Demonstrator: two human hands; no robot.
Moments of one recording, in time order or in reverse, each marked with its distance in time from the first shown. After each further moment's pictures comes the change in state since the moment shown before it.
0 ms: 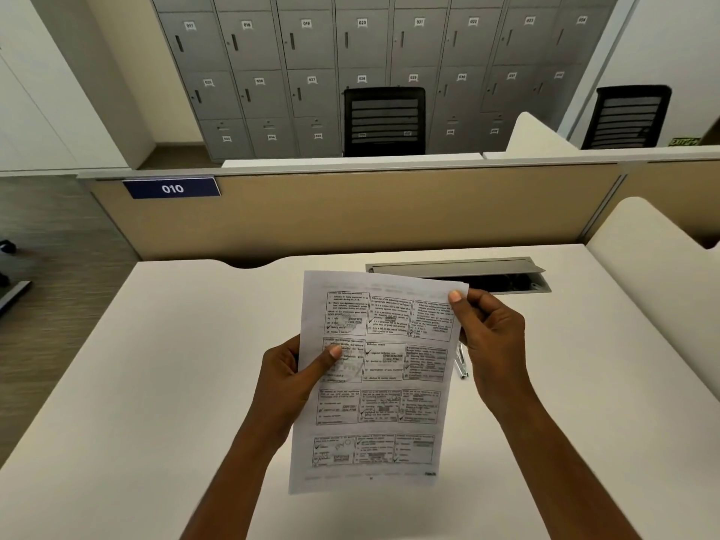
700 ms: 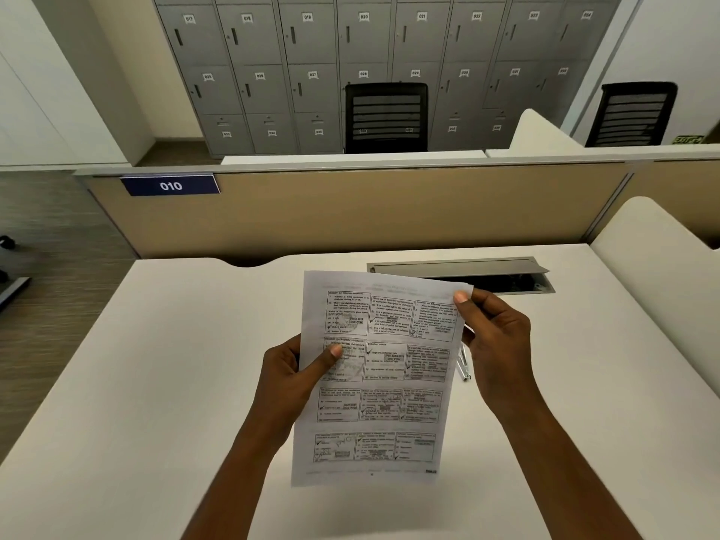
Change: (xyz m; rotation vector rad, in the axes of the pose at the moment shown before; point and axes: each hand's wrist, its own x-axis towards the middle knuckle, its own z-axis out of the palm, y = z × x) left_hand 0.010 -0.004 -0.001 -0.008 0.007 0.003; right_hand 0.009 0.007 0.000 0.103 -0.043 0.025
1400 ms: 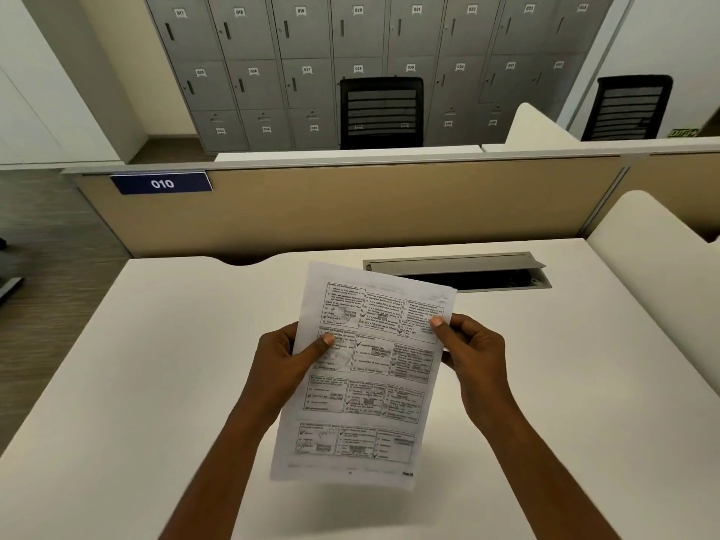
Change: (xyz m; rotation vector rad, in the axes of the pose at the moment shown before) left_hand 0.025 0.001 -0.010 0.183 -0.004 -0.023; right_hand -0.008 0.041 0.001 0.006 0.025 0.179
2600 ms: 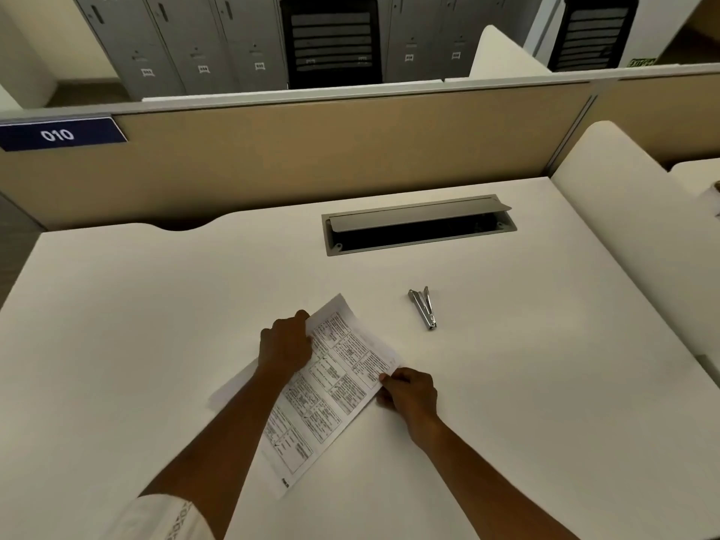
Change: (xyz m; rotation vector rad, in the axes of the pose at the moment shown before) left_hand 0.085 -0.132 0.058 1.193 -0.173 -0.066; right_hand -0.025 0.166 -0.025 -0.180 0.243 0.588
